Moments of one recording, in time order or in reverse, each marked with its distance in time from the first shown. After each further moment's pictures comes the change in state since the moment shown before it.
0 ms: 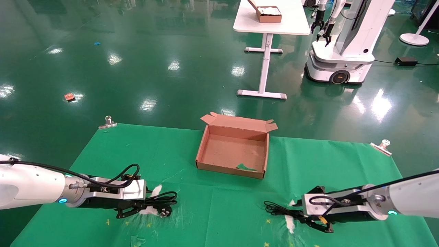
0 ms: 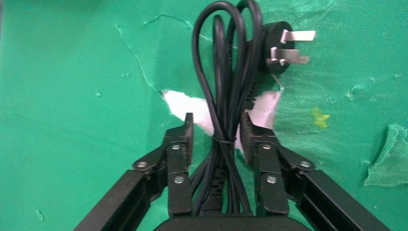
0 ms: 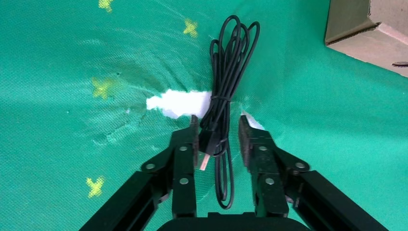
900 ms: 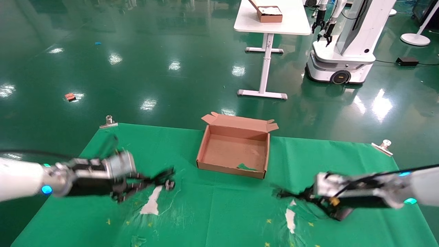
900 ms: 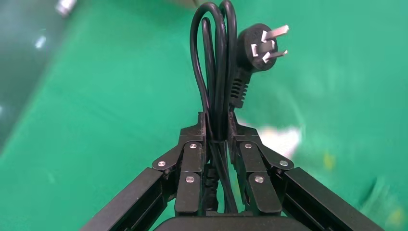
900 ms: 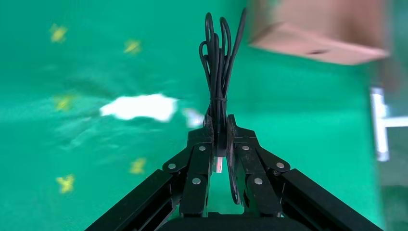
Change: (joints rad) left arm -0.066 -0.068 -0.124 0.095 -0.177 0.114 -0.171; right arm 0.087 0.089 0.043 0.006 0.061 -0.063 0.052
